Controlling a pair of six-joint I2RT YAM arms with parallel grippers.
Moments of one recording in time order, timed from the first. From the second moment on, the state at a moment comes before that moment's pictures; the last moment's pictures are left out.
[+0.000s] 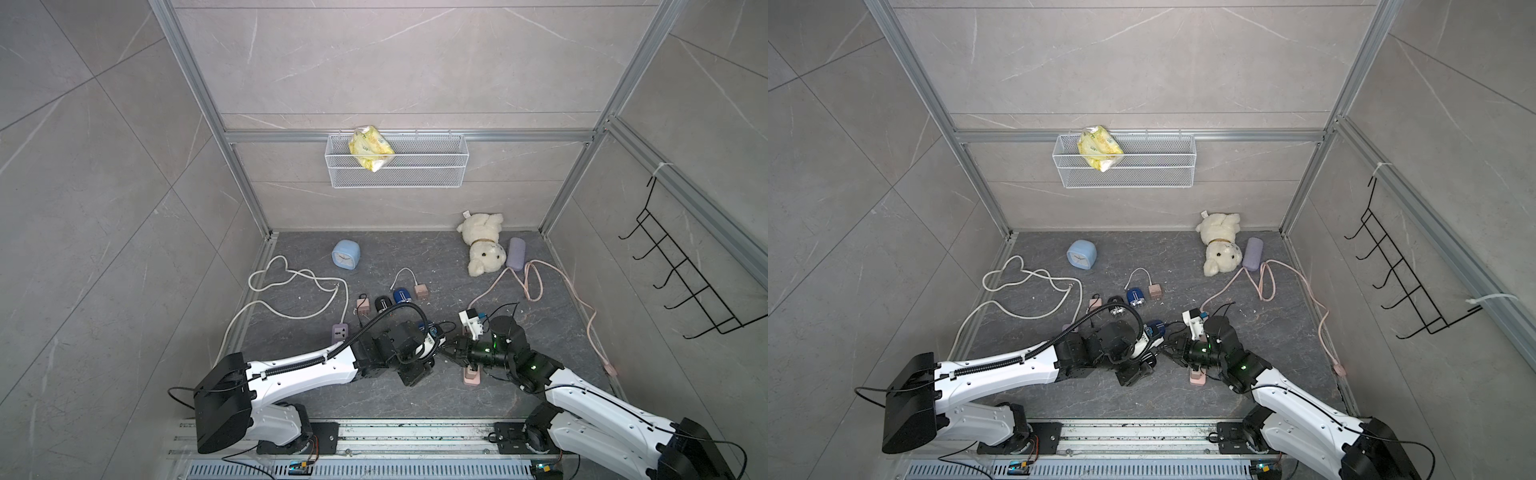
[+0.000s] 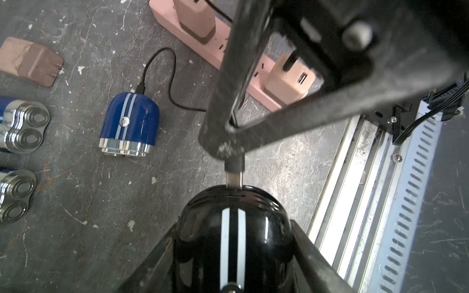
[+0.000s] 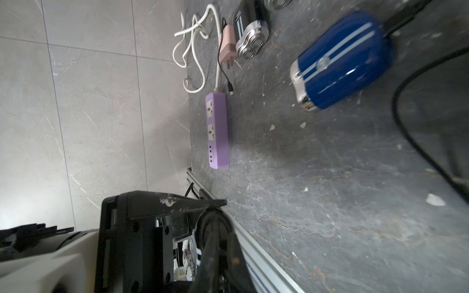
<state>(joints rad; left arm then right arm) -1.14 1.34 0.90 -0.47 0.06 -0.06 0.61 0.92 0.39 0.03 -0.53 1.13</state>
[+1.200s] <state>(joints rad) -0.86 1.47 0.76 -0.43 -0.13 -0.41 0.60 0.87 0.46 -0.38 -0.47 0.90</state>
